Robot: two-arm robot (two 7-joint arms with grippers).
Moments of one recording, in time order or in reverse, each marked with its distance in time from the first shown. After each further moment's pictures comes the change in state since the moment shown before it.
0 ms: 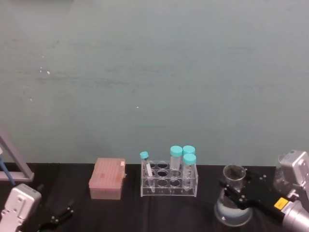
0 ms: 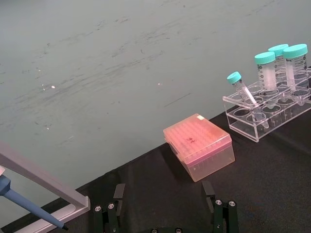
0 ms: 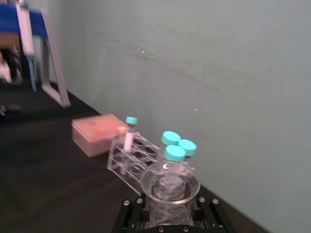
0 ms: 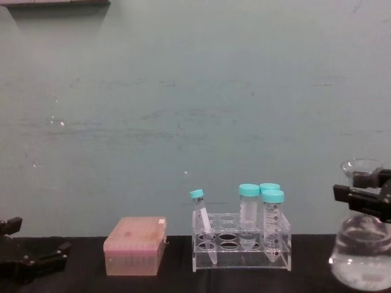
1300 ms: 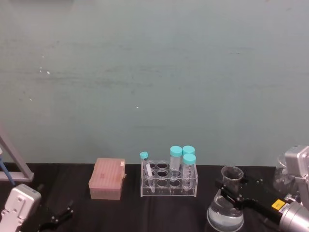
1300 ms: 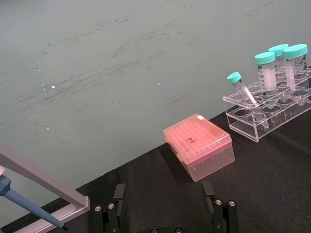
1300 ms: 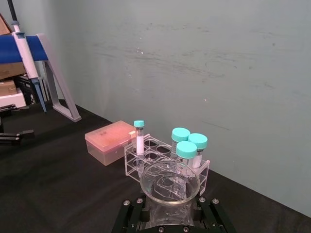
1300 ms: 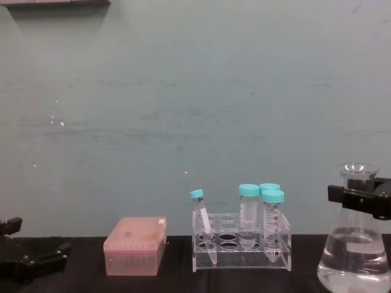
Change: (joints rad) left arm 0.000 0.000 0.000 0.000 0.000 0.000 0.000; right arm -0.012 -0.023 0.013 -0.022 0.178 0.145 0.017
